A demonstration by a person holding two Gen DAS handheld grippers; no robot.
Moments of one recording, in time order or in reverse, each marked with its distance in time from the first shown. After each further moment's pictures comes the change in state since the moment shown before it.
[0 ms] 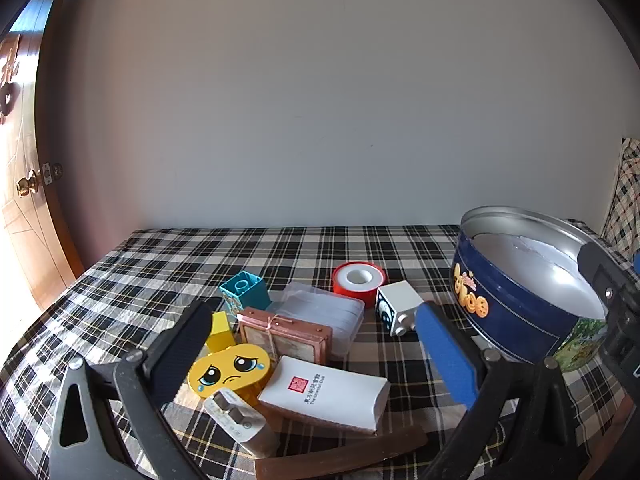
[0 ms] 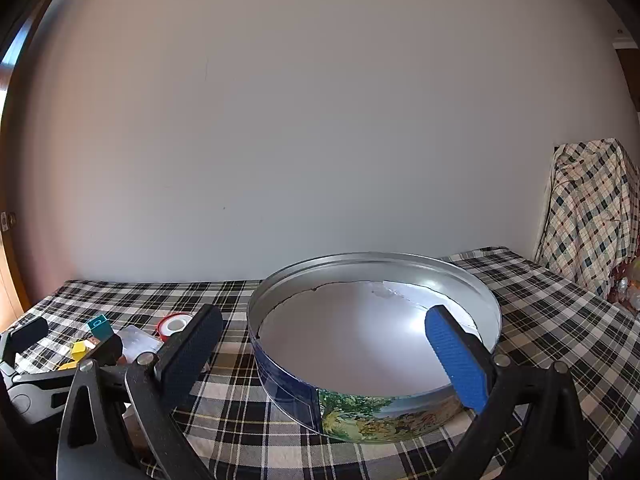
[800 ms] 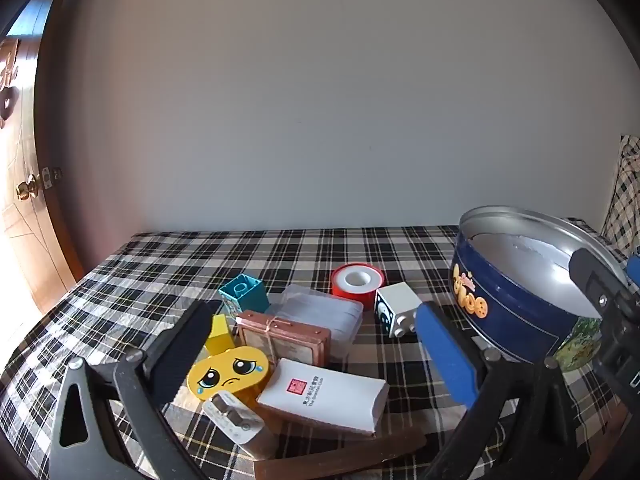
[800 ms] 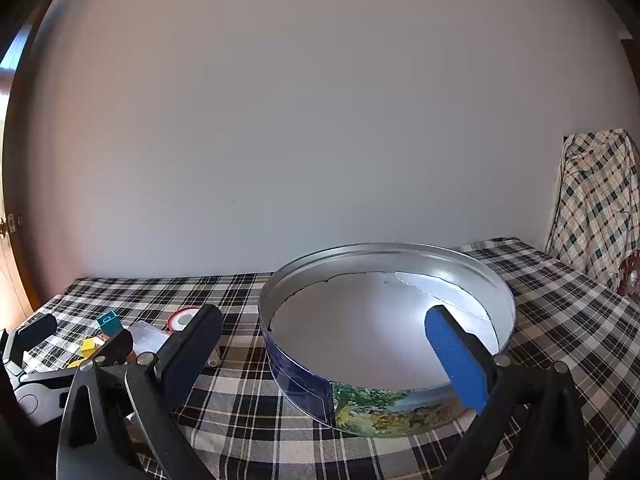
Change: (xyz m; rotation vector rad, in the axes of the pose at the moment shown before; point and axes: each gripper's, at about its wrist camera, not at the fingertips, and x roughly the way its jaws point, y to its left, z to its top) left arm 0.000 -0.002 0.001 0.008 -0.002 -0.001; right arm 0.009 -0.001 0.000 0.025 0.044 0.039
